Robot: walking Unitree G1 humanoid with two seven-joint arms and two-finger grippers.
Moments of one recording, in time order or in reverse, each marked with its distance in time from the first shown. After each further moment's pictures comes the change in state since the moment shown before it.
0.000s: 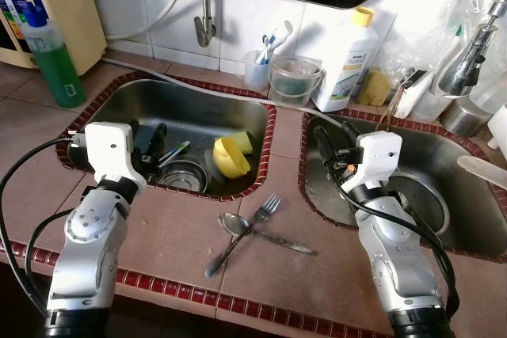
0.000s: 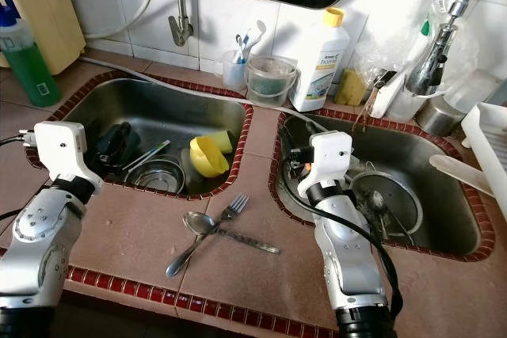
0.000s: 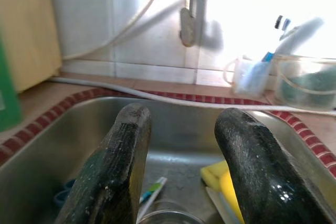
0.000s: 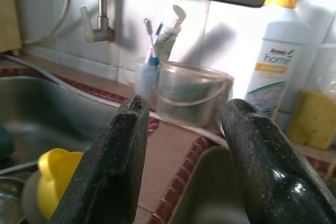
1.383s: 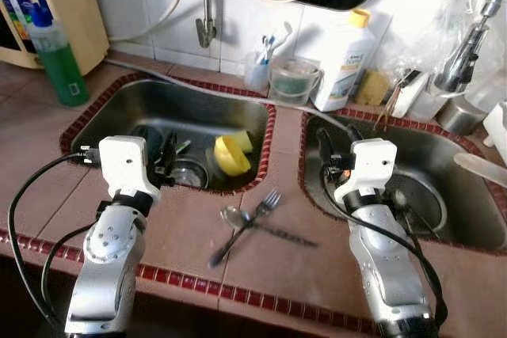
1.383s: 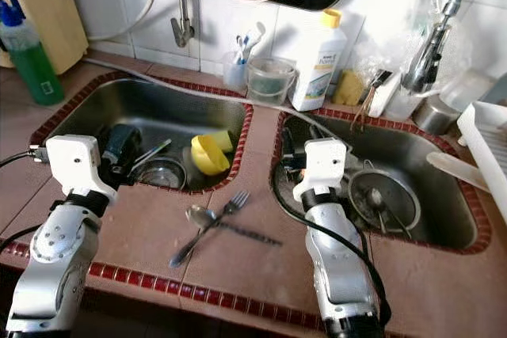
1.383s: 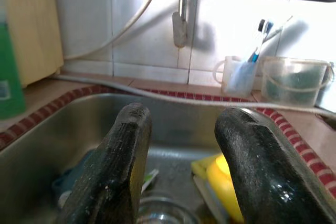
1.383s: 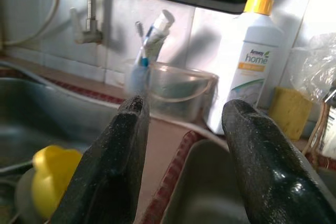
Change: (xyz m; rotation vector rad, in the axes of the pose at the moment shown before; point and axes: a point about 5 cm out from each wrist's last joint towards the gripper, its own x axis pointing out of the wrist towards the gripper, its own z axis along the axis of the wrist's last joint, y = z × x) left arm -0.009 -0.021 -0.003 -0.014 -0.015 -0.013; right arm -0.006 0.012 -0.005 -0.022 -0.011 -0.087
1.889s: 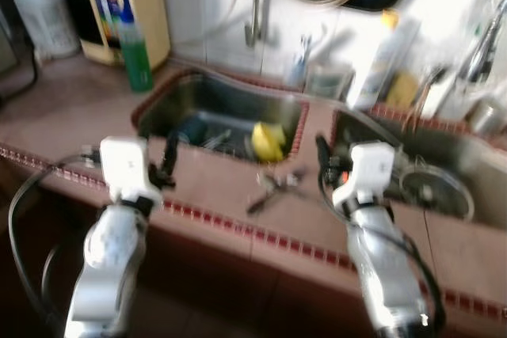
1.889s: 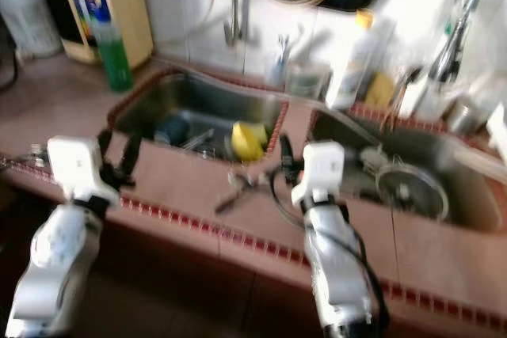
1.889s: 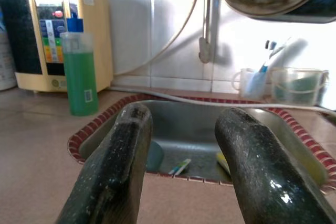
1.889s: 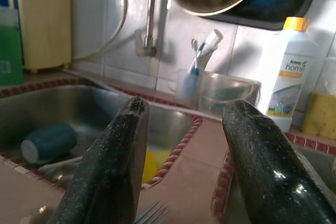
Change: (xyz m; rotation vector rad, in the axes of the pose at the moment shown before) left arm -0.001 -0.005 0.003 0.010 -0.018 -0.047; right arm -0.005 0.002 -0.007 0.009 0.022 -0.003
